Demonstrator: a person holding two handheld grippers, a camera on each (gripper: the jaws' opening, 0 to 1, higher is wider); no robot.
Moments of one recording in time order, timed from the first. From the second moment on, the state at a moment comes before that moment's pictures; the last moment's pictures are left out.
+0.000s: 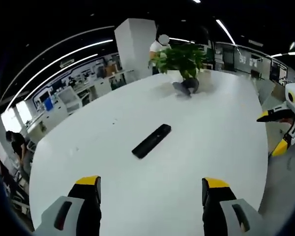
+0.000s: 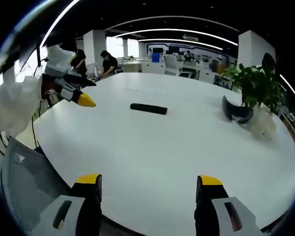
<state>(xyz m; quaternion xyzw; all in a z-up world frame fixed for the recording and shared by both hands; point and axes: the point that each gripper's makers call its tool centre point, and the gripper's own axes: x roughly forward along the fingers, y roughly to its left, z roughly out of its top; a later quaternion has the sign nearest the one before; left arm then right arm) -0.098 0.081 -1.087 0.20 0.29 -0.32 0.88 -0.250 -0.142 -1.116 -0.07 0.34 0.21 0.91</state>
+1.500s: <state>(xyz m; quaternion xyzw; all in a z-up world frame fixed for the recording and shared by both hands) 0.013 0.015 -1.146 0.30 0.33 -0.44 0.78 -0.251 -0.146 -1.127 -0.07 0.37 0.20 0.91</state>
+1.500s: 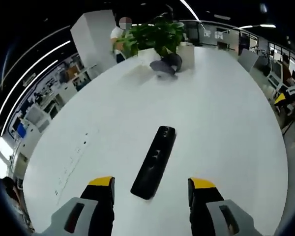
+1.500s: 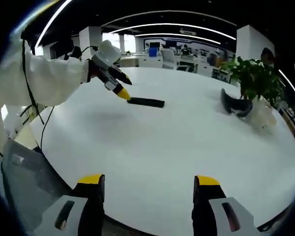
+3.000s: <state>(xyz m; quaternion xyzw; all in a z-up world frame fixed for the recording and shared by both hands) 0.018 0.010 -1.192 0.32 0.41 -0.52 0.68 -0.252 -0.144 -1.127 -0.08 0.37 0.21 0.90</state>
